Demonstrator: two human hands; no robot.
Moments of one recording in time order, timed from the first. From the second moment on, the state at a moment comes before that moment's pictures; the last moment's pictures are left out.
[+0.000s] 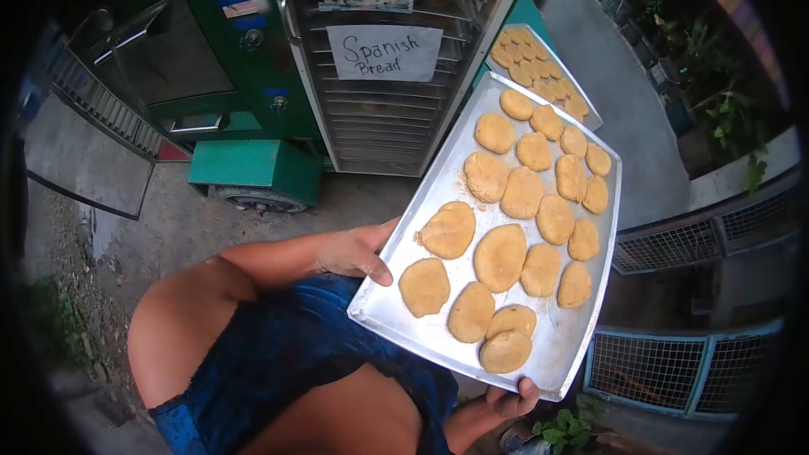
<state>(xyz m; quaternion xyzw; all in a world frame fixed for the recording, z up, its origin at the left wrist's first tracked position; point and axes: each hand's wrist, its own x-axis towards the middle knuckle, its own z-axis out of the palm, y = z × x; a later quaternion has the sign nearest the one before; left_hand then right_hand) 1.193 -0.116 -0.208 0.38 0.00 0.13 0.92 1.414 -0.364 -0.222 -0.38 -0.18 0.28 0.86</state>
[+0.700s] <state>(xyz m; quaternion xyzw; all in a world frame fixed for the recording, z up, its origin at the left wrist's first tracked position) 0.697 -0.174 -0.219 0.36 0.17 0.31 0.86 0.976 -0.329 -0.237 -0.37 -0.22 0.46 0.78</state>
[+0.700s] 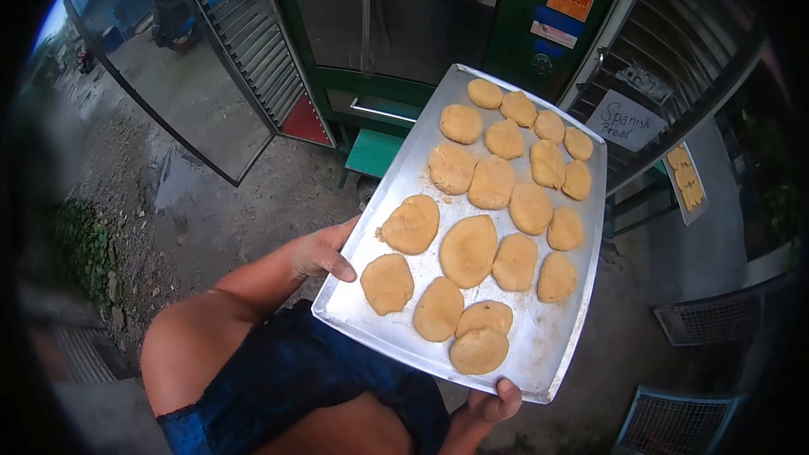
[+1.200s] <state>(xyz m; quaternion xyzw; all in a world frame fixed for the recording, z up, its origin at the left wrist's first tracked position) 0.348 -0.143 -0.157 0.36 0.23 0.52 0.74 0.642 -0.219 -0.187 -0.29 -0.25 0.63 0.67</state>
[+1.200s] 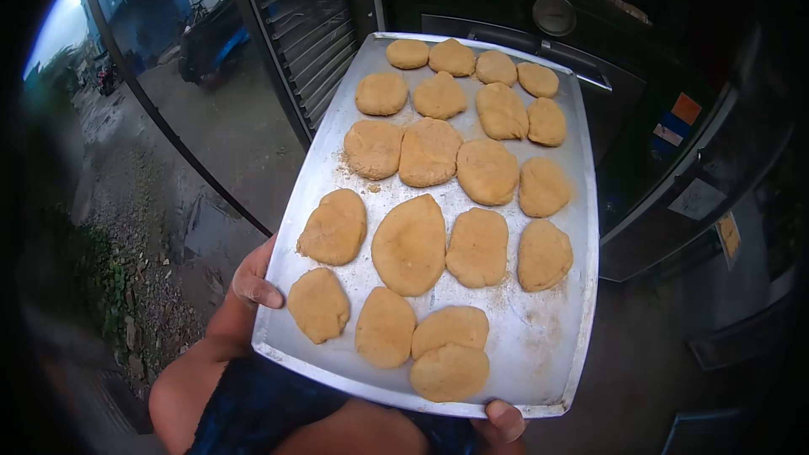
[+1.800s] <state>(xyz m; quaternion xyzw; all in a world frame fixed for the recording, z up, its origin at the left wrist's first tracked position) 0.161 -0.047 -0.092 0.43 0.15 0.75 0.48 0.430 -0.031 -0.094 -0.06 -0.39 0.76 0.52</state>
